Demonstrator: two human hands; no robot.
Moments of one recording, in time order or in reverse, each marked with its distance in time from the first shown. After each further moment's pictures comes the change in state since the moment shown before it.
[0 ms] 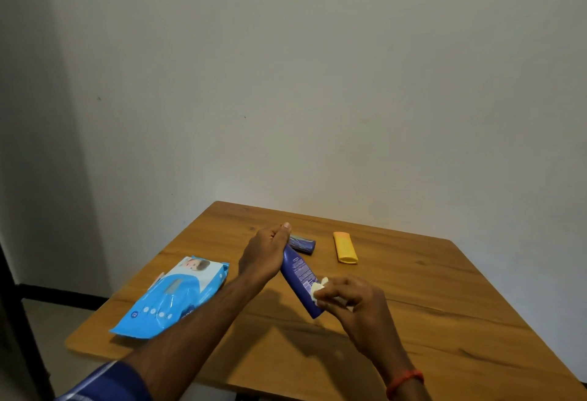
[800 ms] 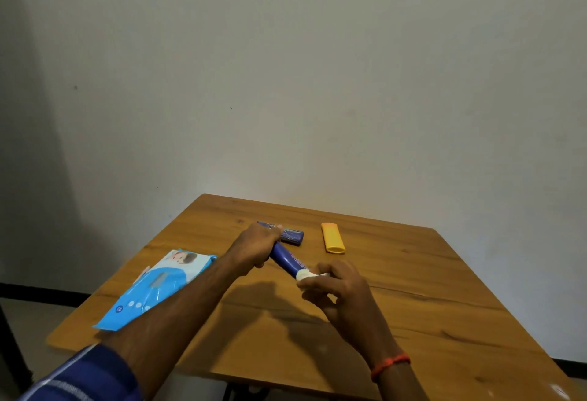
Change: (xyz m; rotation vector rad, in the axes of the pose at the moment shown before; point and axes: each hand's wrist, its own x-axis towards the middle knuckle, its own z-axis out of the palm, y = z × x) left_hand 0.007 0.014 -0.007 0.118 -0.273 -0.235; right_hand -0.005 -0.004 -0.002 -0.277 -0.004 -0.160
